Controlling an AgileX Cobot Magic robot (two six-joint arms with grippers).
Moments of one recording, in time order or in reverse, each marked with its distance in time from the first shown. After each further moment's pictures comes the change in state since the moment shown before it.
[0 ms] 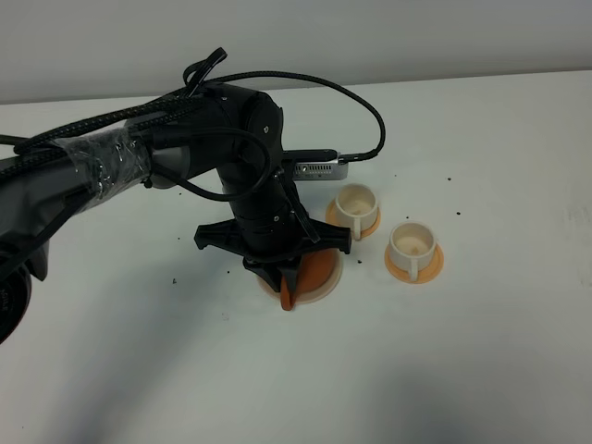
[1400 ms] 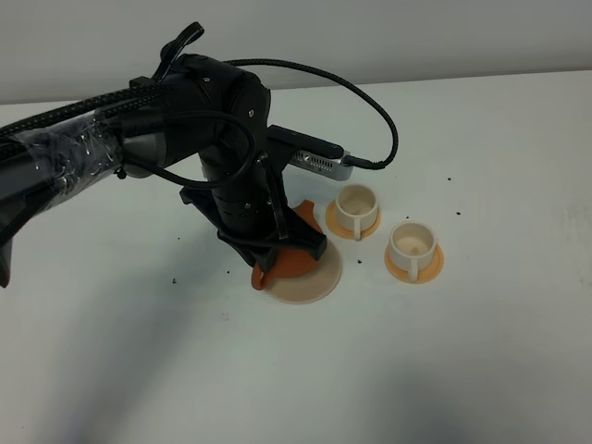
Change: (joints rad) left arm 0.000 -0.077 0.000 0.131 0.028 0.328; right arm 0.000 0.000 0.000 0.000 0.000 0.000
